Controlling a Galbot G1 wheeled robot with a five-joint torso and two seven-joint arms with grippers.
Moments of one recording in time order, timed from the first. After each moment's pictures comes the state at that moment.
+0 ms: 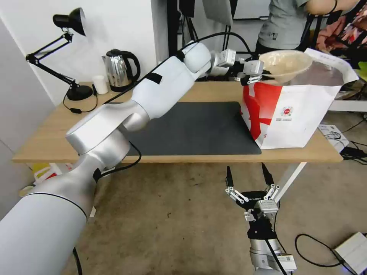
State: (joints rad) left arm -0.33 -1.59 0.50 -0.74 -0.22 -0.36 0.84; right arm -1.71 1.22 0.25 2.12 -0.07 0.52 0.41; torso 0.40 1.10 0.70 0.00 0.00
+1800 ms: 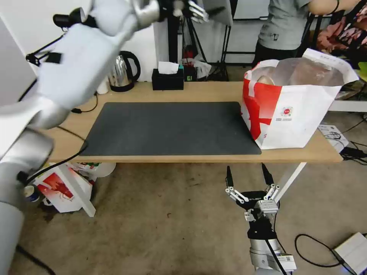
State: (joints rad) left arm -0.29 -1.04 0.28 -1.25 -0.55 -0.14 0.57; right arm -1.71 1.22 0.25 2.12 -0.07 0.52 0.41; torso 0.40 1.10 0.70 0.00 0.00
